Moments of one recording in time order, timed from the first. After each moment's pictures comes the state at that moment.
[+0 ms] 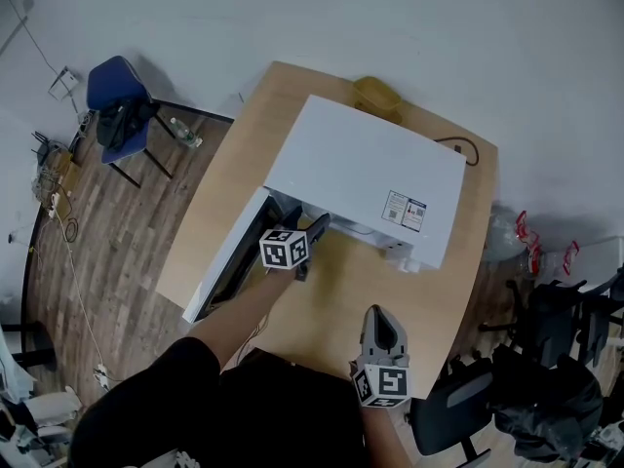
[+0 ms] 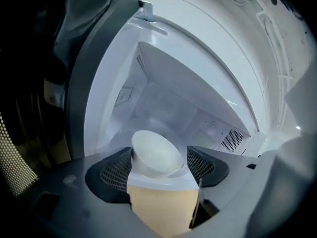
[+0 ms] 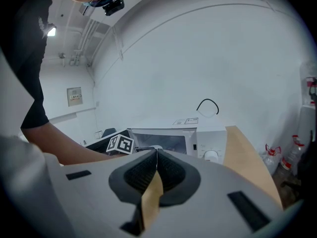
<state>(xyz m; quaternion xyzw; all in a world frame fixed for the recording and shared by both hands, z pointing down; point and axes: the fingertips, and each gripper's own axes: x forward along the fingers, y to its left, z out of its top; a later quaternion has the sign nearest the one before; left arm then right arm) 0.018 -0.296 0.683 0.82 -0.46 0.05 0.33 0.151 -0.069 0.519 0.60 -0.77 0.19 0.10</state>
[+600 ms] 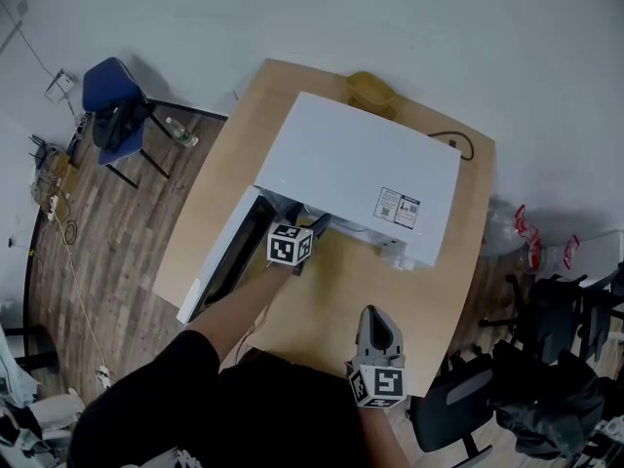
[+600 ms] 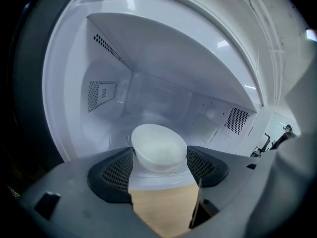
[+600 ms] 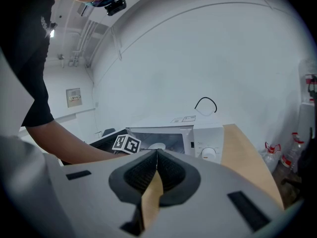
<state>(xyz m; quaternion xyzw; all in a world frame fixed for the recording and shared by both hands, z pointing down) 0.041 -0.302 0.700 0.84 -0.44 0.14 0.27 0.157 -0.066 0.525 0.60 -0.77 0.20 0.09</state>
